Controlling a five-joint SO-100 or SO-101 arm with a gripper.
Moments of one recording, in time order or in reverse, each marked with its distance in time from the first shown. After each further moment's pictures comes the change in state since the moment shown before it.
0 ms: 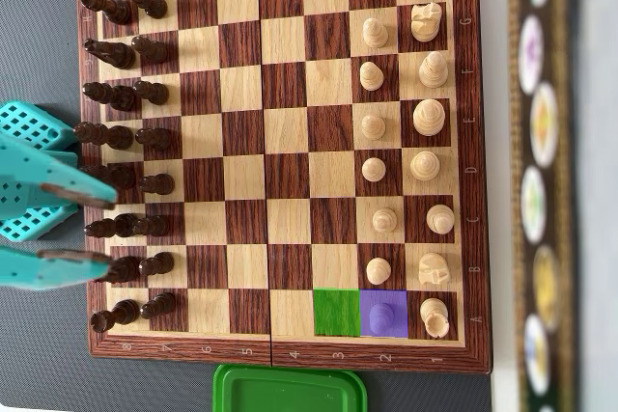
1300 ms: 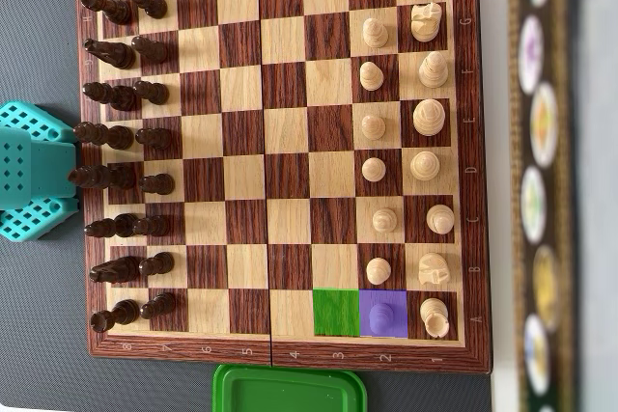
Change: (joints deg) arm -8.7 4.0 23.9 -130.0 0.0
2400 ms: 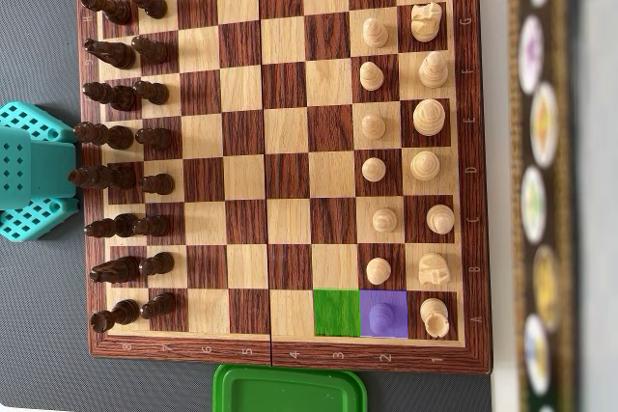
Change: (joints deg) arm 0.0 0.0 5.7 -31.1 0.1
